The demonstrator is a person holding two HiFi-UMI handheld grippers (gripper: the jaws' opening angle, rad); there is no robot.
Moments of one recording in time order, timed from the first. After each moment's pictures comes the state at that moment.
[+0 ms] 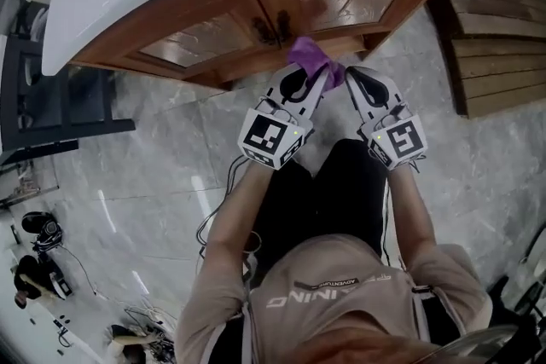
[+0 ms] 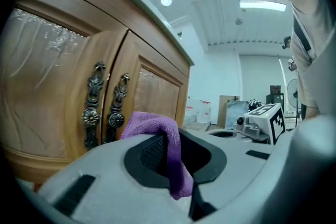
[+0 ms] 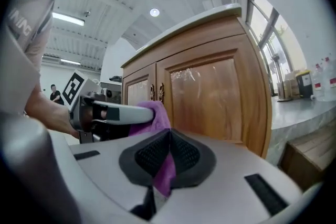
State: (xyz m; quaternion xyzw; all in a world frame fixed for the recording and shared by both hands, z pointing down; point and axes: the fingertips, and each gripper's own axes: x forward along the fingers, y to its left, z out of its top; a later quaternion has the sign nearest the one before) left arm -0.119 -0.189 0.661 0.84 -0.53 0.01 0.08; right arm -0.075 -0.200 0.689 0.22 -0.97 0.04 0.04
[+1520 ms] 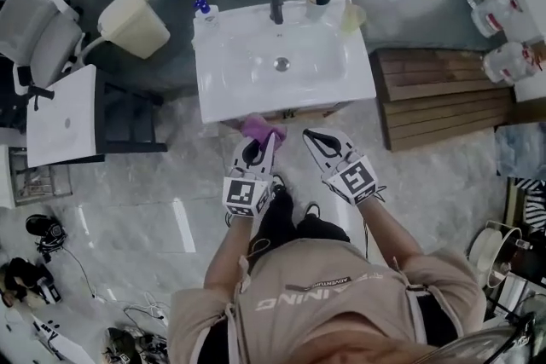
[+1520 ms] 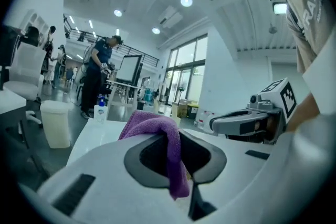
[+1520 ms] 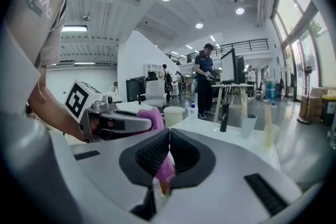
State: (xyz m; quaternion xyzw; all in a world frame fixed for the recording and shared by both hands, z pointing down) left arm -0.252 -0.095 0.199 0.74 -0.65 0.02 0.14; right arm -0.179 -0.121 0.184 0.12 -0.98 0.05 0.15
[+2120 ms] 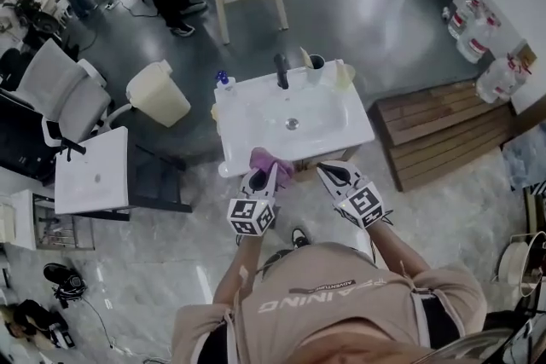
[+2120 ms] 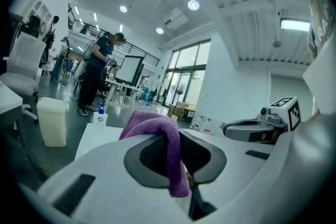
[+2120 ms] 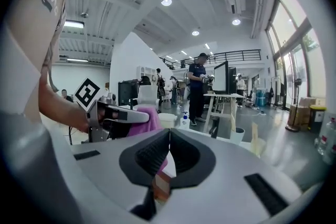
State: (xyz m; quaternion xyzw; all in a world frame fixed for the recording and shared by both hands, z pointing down) left arm -0.283 -0.099 0.130 0.76 -0.63 -0.02 0.16; right arm -0.169 -0.120 0.117 0.17 -0.98 0.02 0.13
